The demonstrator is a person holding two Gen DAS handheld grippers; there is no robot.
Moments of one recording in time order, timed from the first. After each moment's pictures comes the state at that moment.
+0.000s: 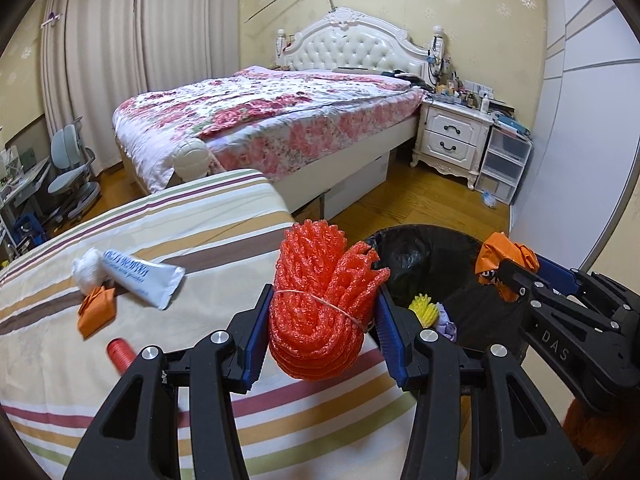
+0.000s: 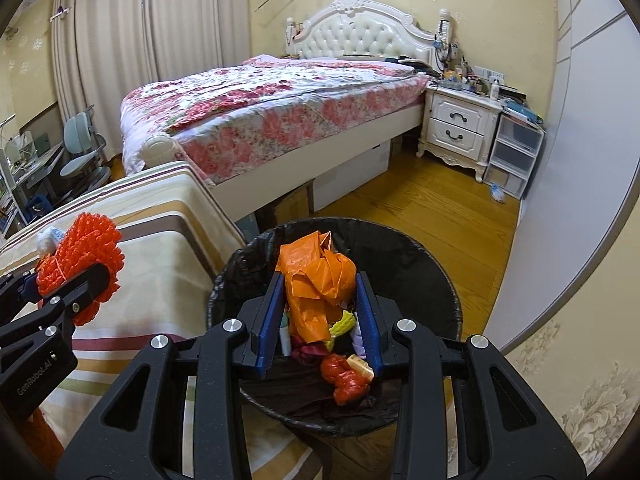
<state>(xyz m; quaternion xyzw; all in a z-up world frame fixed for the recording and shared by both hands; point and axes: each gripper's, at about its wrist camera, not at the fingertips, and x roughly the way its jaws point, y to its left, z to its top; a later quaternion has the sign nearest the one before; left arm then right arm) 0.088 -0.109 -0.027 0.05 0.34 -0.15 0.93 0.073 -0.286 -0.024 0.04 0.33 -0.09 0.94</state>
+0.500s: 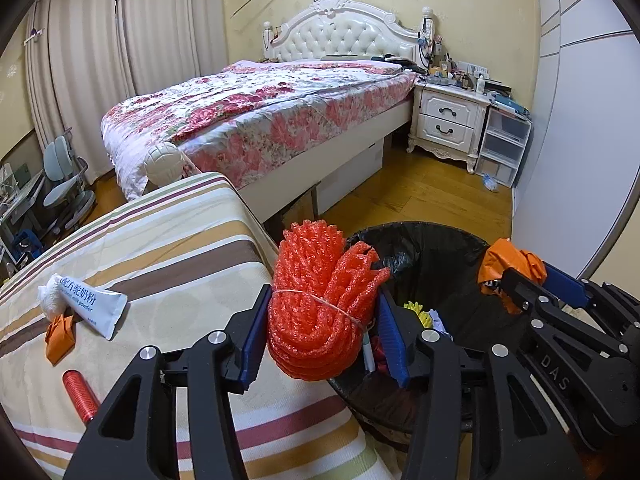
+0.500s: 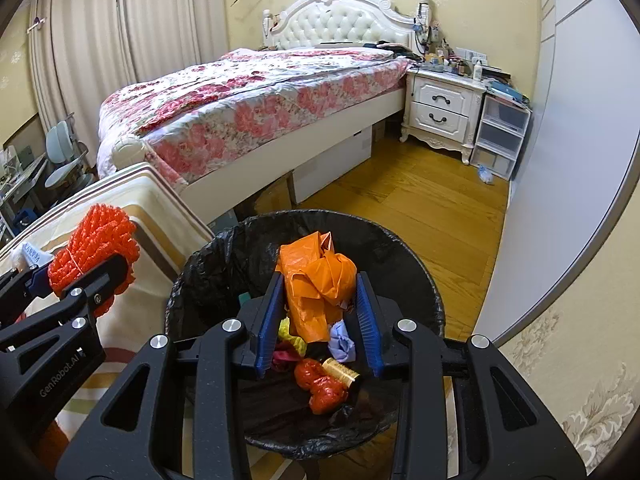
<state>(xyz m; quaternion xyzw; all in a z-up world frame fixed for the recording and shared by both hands) 0.119 -0.156 -0.044 0.08 0.35 -0.15 0.92 0.092 -0.319 -0.041 0.07 0.35 -0.11 0.93</state>
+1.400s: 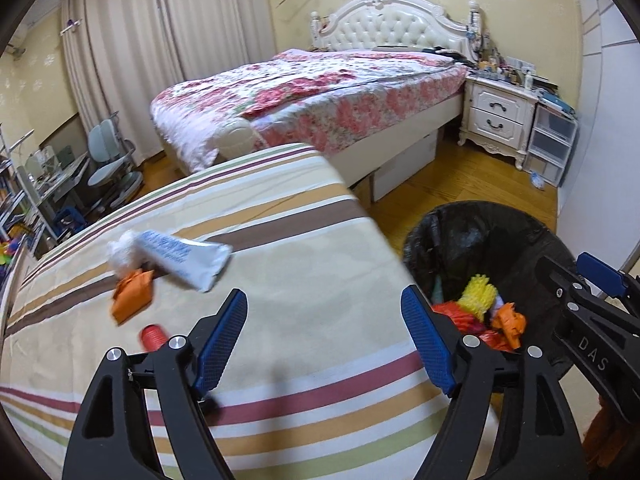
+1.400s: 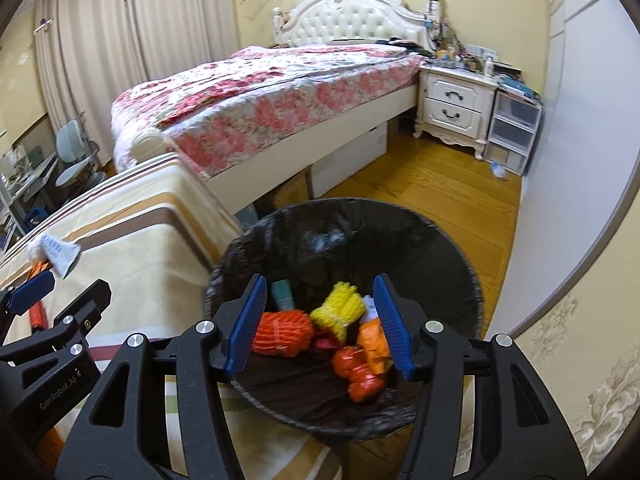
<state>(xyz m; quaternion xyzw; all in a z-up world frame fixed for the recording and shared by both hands) 0.098 -0.086 -0.045 0.09 0.36 -0.05 0.93 0.080 -0.266 -0.043 0.07 0.35 -0.08 0.93</state>
